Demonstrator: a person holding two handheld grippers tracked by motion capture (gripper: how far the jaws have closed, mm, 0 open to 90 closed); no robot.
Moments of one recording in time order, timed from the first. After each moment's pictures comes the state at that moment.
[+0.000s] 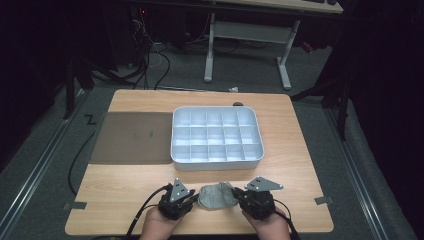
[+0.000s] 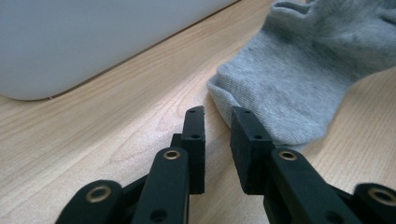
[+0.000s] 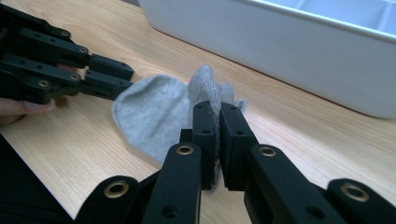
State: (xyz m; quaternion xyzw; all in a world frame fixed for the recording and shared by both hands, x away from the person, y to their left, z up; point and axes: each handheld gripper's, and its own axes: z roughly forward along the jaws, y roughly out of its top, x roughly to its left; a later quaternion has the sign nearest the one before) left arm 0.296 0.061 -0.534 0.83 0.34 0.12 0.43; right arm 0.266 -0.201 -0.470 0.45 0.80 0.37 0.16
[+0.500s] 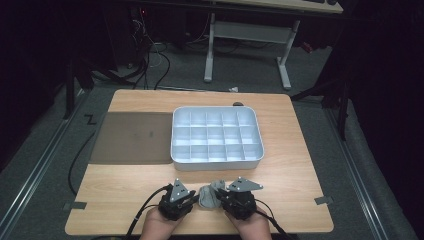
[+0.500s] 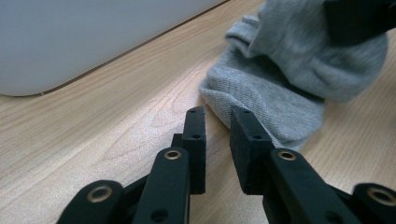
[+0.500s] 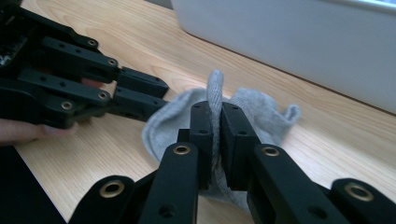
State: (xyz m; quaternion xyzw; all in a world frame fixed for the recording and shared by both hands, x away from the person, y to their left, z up) left arm 0.296 0.062 -0.534 0.83 0.34 0.11 0.43; right arm 0.275 -0.160 -0.489 0.44 0.80 0.39 0.14
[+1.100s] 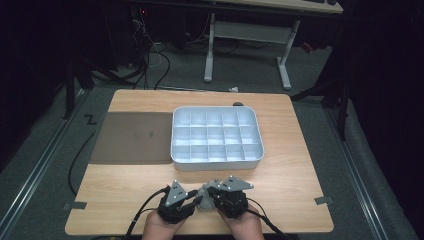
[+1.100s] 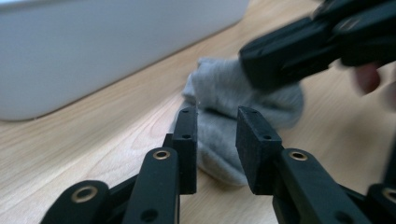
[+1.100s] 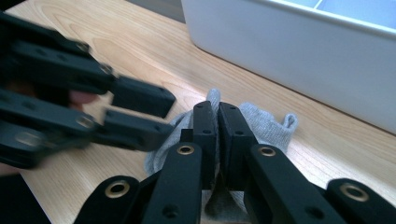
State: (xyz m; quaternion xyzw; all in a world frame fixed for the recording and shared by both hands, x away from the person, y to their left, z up) left arm 0.285 0.060 -0.524 0.82 0.34 0.11 0.46; right arm 0.278 -0.140 -0.488 0.42 0.80 0.39 0.16
